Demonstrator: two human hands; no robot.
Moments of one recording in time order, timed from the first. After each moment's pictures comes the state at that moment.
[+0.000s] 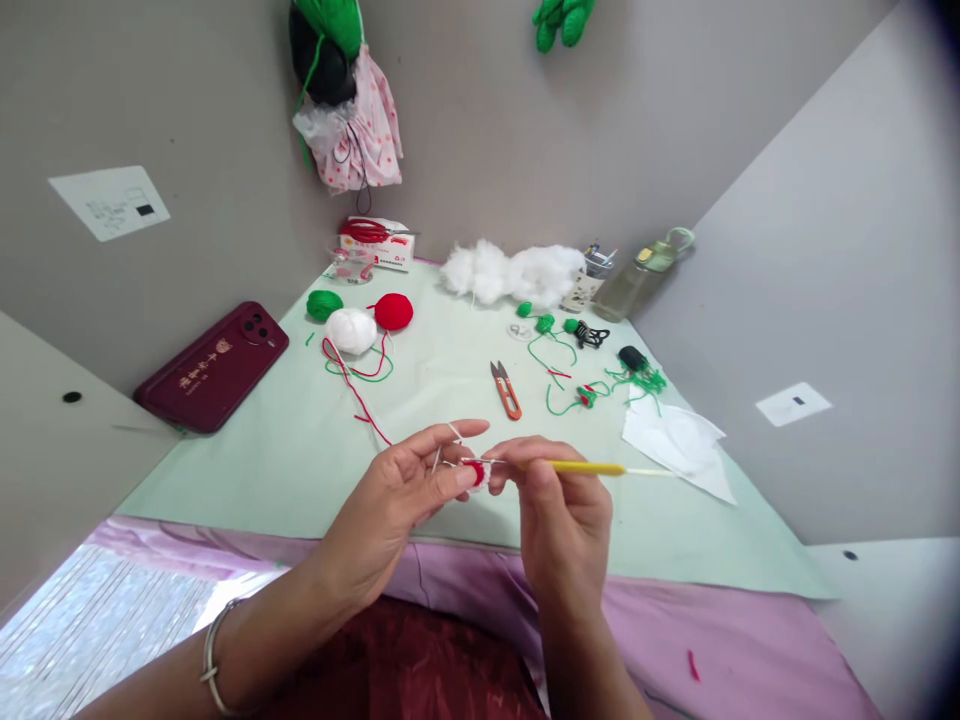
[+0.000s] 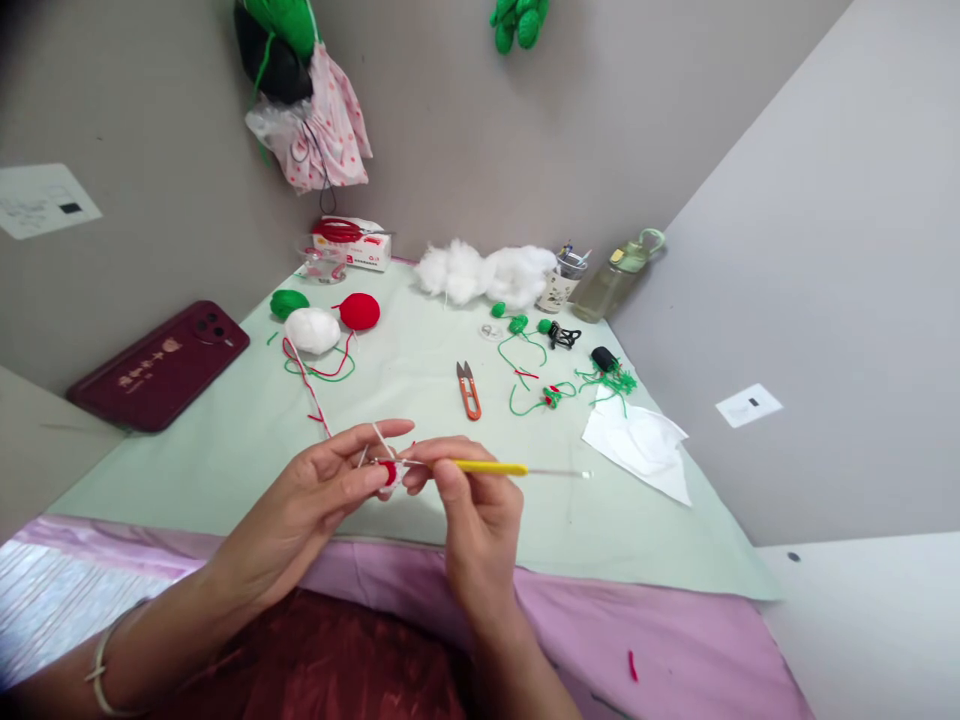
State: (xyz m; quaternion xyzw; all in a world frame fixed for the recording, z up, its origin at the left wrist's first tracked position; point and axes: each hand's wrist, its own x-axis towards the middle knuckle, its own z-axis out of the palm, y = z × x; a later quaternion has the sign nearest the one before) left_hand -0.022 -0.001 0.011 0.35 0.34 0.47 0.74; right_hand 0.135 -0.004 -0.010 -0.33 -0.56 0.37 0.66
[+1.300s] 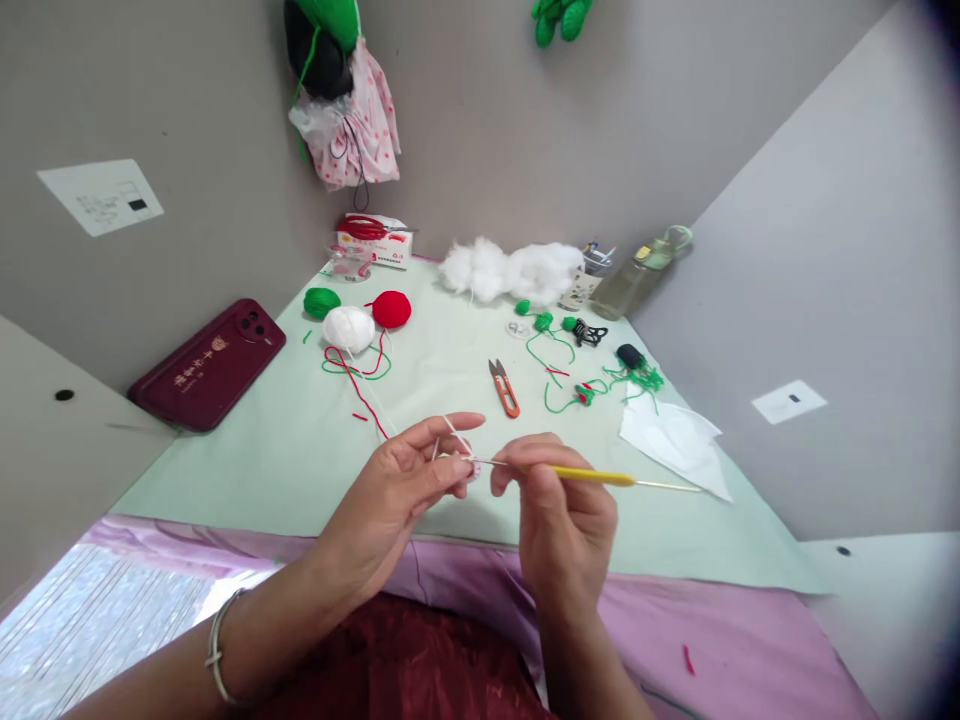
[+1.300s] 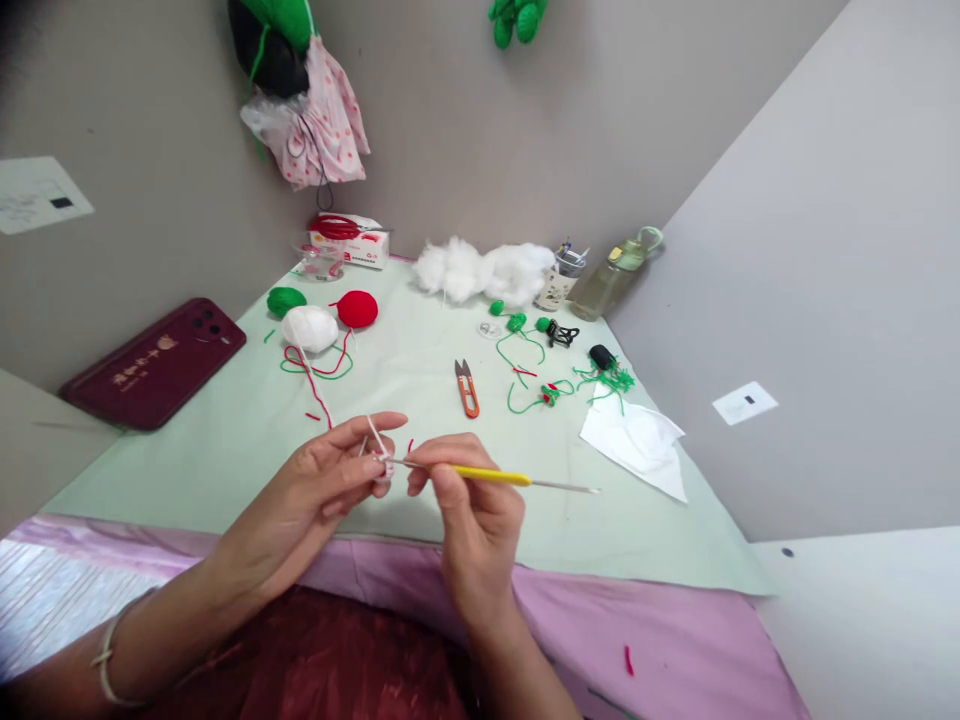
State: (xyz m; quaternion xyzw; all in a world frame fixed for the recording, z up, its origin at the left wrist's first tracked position) left_hand -0.021 0.005 0.008 0.30 0.31 0.49 0.75; right_hand 0.139 -0.009 -0.008 -0.36 -0.59 0.30 0.66
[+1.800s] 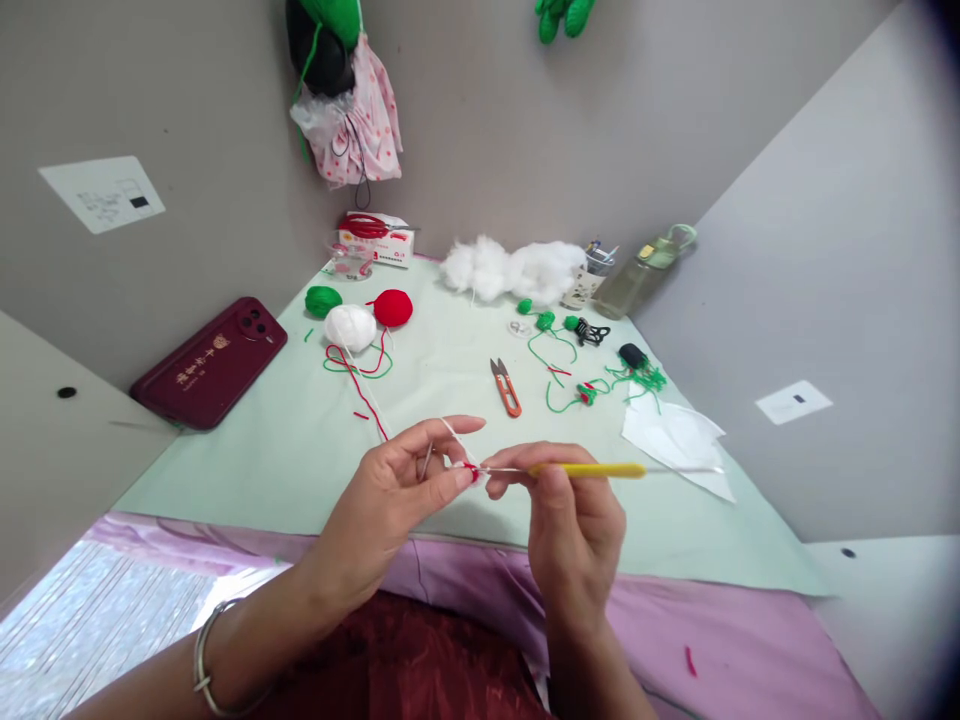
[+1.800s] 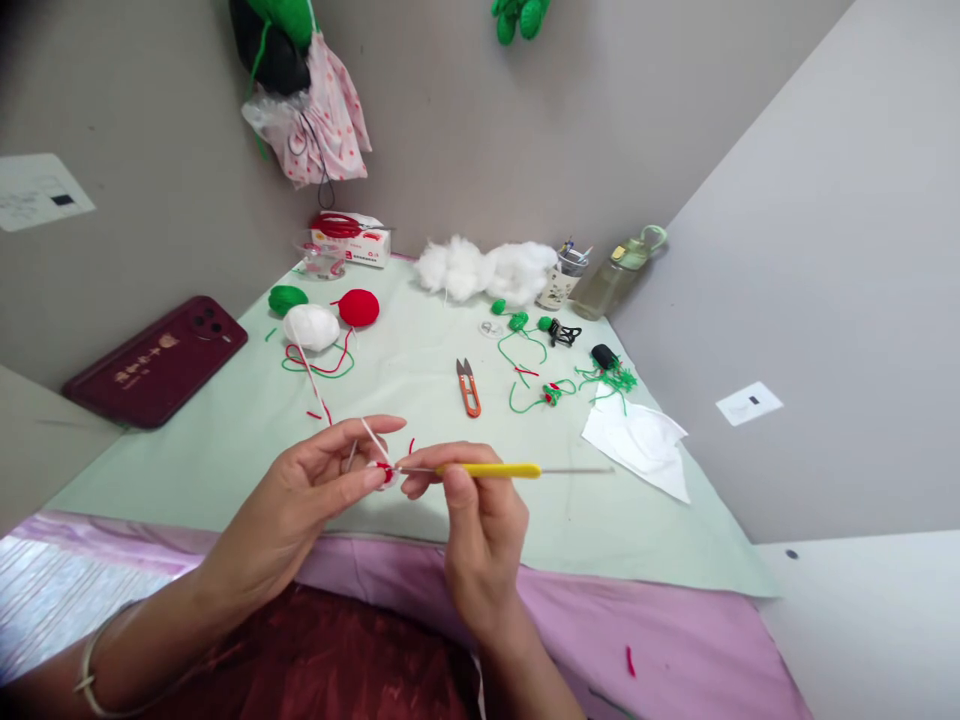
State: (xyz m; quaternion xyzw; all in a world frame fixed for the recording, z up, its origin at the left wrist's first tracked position) left_hand -0.027 -0.003 0.003 0.43 0.37 0.49 0.66; right_hand 0.140 -0.016 -0.007 -0.37 -0.58 0.33 0.65
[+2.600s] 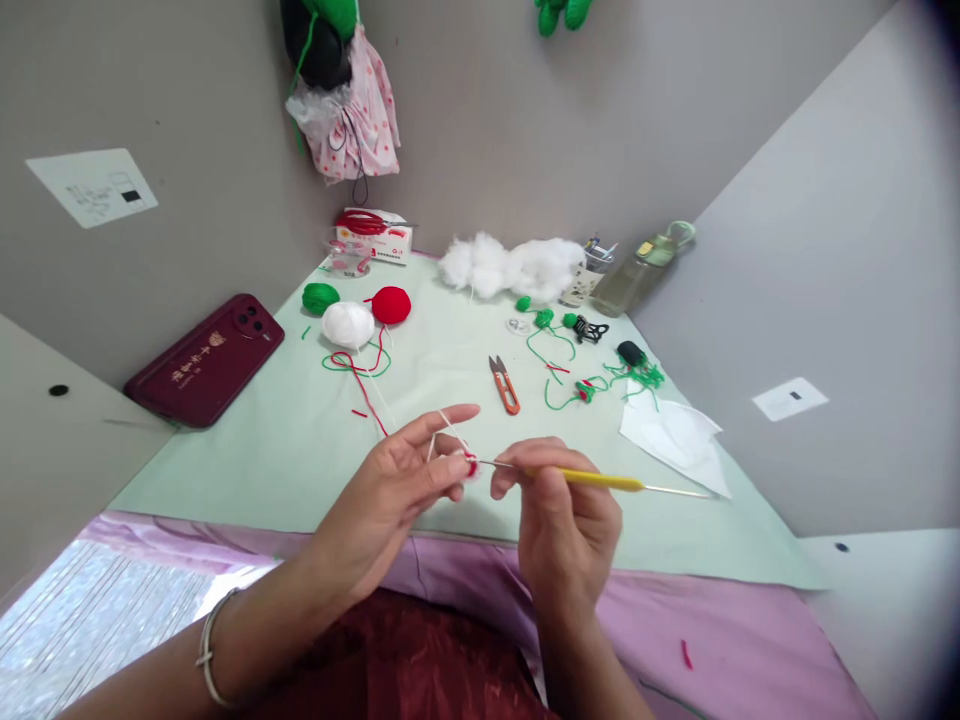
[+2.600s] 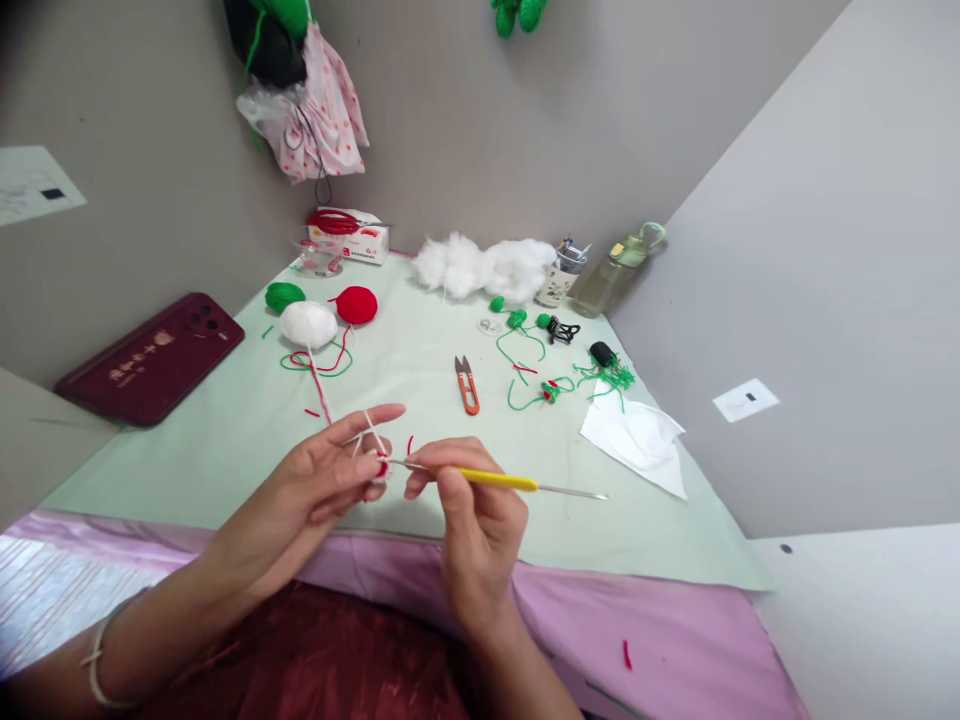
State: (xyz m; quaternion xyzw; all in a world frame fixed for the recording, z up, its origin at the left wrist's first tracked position) left_hand -0.025 0.002 0.011 0.29 0.33 0.47 0.76; right_hand 0.135 -0.013 -0.010 -0.37 -0.61 0.25 0.66
